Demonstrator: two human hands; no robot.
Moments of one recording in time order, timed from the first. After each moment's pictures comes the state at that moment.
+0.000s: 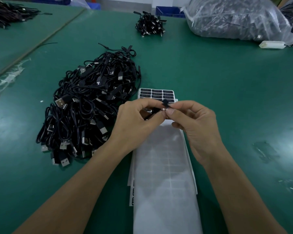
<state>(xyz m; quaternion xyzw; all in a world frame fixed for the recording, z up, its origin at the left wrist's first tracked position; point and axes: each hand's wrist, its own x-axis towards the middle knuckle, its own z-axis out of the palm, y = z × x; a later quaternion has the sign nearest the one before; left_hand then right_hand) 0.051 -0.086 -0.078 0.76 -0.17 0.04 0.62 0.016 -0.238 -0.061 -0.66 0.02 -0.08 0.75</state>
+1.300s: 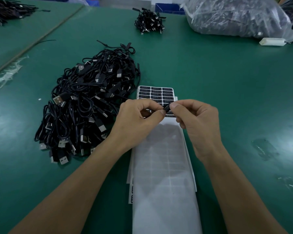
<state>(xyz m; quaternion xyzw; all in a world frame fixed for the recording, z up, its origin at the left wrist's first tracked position) 0.047 -0.090 -0.070 0.78 -0.16 0.03 0.61 0.015 -0.238 -0.062 -0.71 0.05 -0.14 0.68</state>
